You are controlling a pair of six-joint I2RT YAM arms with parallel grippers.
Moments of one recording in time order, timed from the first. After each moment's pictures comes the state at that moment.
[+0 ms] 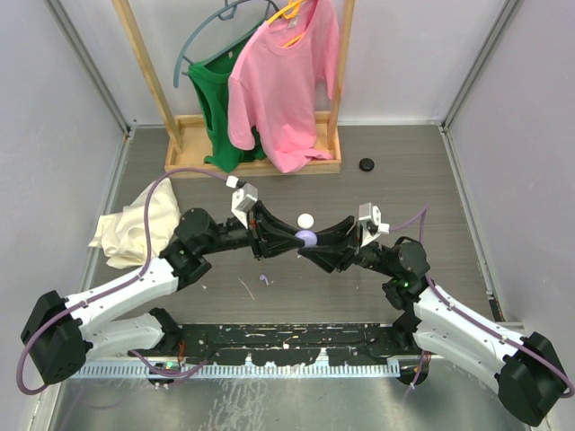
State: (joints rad) left arm -0.82 1.06 0.65 0.61 0.61 -0.49; right arm 0.67 0.76 0.30 0.87 -0.61 0.44
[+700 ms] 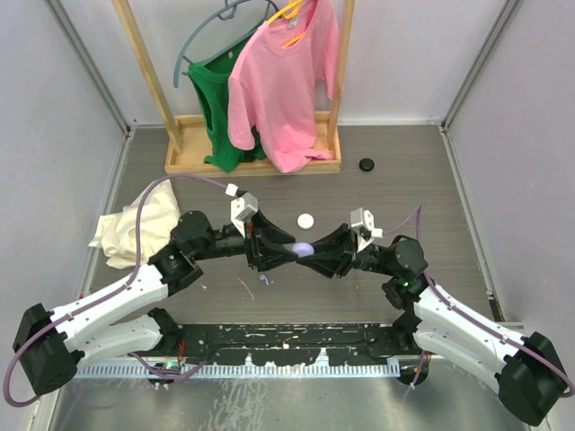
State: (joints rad) left arm -0.83 0.98 0.65 0.42 0.61 -0.39; right arm 0.67 0.76 0.30 0.82 -0.72 0.40
